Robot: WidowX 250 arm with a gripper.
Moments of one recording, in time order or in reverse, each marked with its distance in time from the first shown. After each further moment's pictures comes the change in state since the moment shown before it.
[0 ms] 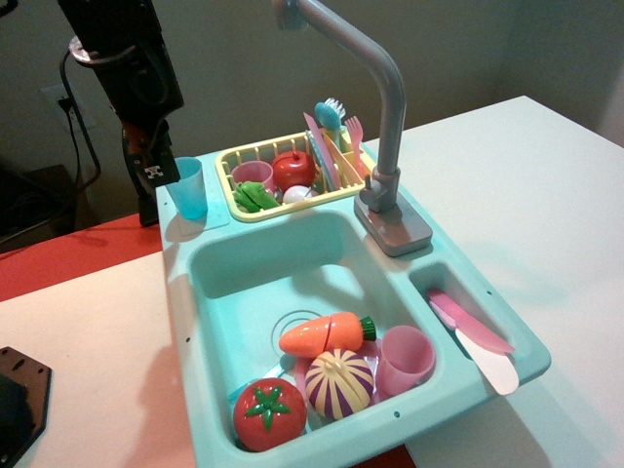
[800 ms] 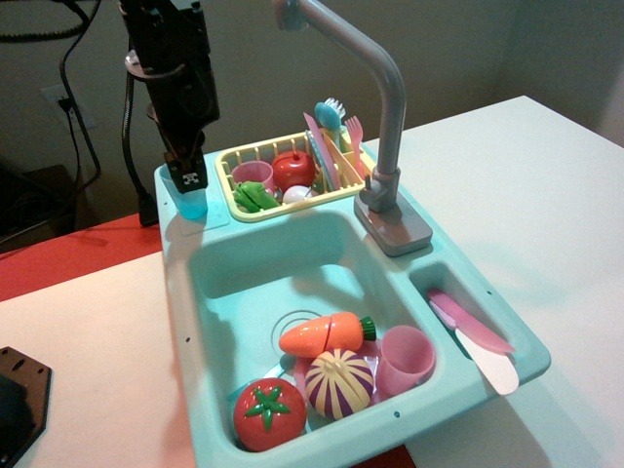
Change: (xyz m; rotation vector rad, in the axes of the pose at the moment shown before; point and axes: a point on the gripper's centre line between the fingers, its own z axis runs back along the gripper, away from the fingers) arm 0.021 0.002 -0.020 0.000 0.065 0.002
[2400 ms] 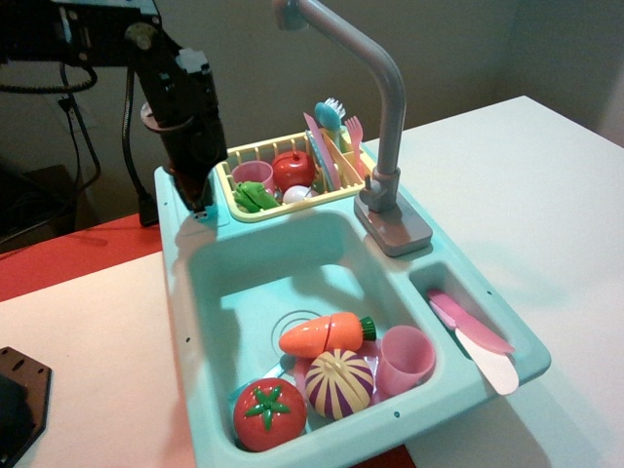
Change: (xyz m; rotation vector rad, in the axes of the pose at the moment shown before) arm 0.004 -0.016 -0.028 0.016 -0.054 -0.042
